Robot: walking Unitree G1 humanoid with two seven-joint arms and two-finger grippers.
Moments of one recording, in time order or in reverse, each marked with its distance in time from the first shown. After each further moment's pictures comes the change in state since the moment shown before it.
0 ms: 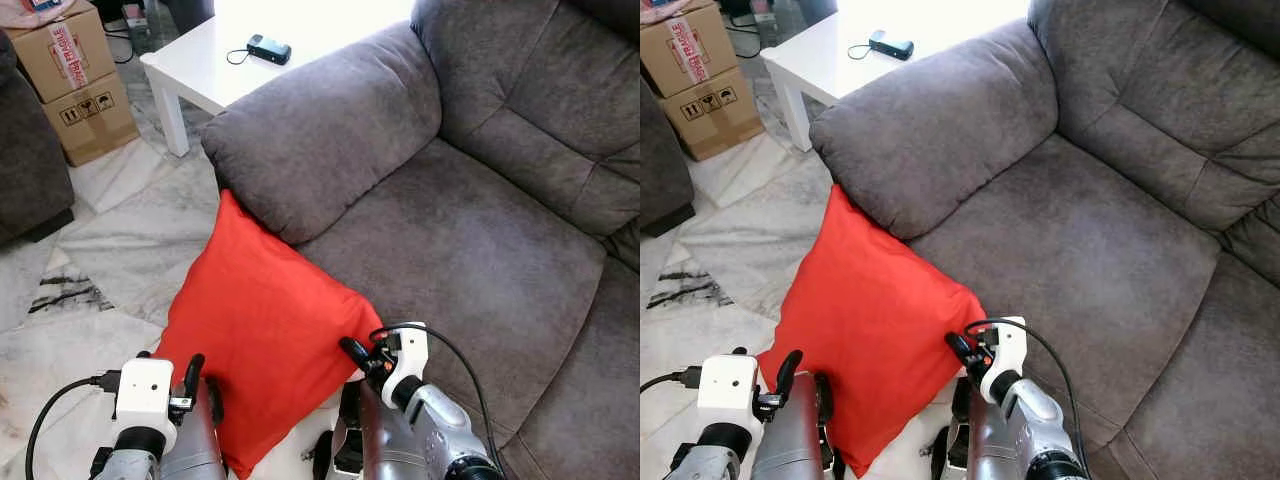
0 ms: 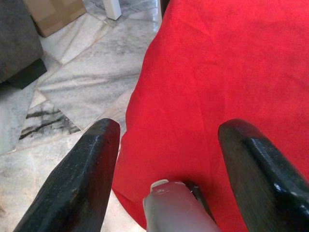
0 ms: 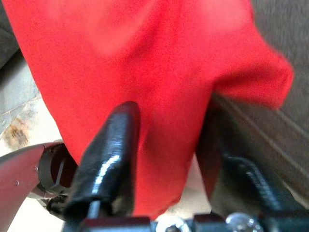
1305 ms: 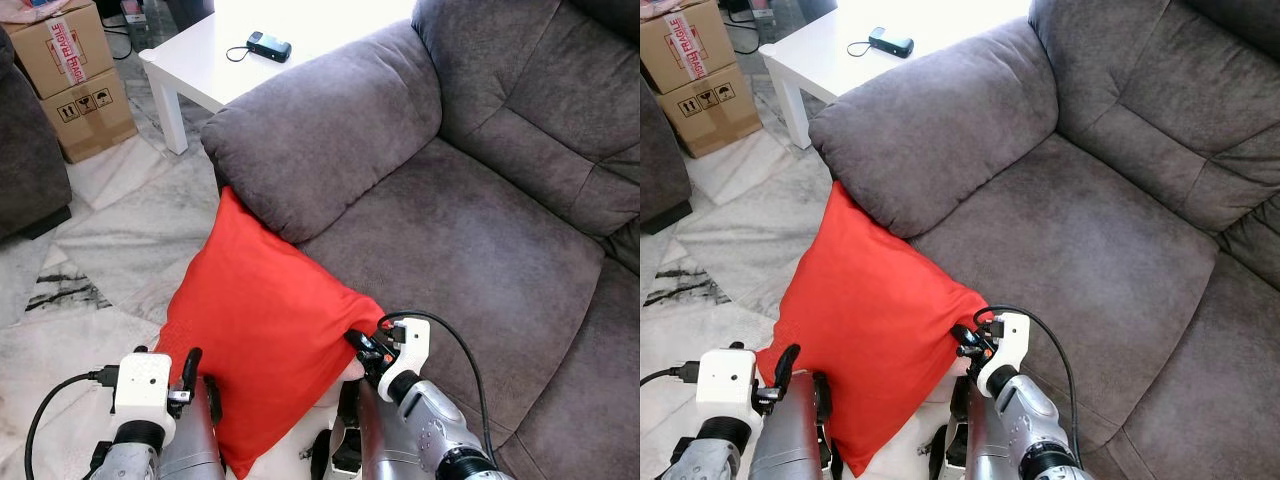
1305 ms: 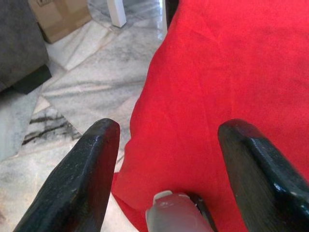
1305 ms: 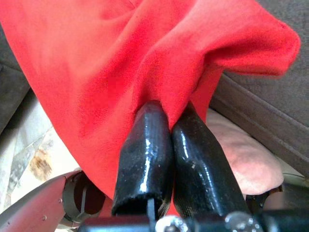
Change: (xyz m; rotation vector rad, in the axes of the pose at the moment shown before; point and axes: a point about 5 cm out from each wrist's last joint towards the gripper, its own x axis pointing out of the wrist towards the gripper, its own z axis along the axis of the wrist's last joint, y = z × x) left arm 0.007 0.003 0.005 0.001 -0.036 0.031; right arm 0.011 0.005 0.012 0.182 -0.062 -0.002
